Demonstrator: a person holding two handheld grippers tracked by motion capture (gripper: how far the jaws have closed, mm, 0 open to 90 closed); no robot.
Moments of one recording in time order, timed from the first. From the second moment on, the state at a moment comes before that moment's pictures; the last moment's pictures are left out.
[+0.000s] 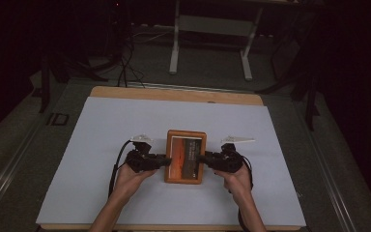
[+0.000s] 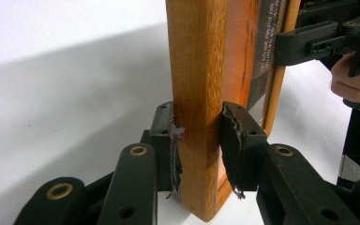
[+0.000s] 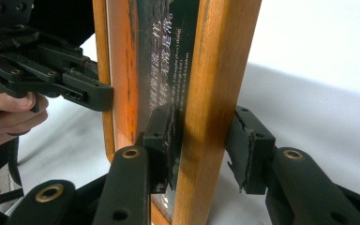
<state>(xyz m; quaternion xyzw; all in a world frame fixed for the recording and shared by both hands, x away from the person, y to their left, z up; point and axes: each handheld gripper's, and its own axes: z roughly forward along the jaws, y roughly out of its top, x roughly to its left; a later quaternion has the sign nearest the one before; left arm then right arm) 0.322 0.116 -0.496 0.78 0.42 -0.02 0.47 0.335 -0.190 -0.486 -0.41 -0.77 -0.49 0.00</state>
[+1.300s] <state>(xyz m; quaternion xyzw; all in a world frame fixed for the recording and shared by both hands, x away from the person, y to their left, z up) 0.343 0.128 -0.524 0.74 0.50 -0.06 0.45 0.369 -0.169 -0.510 -0.46 -0.77 -0.43 0.05</state>
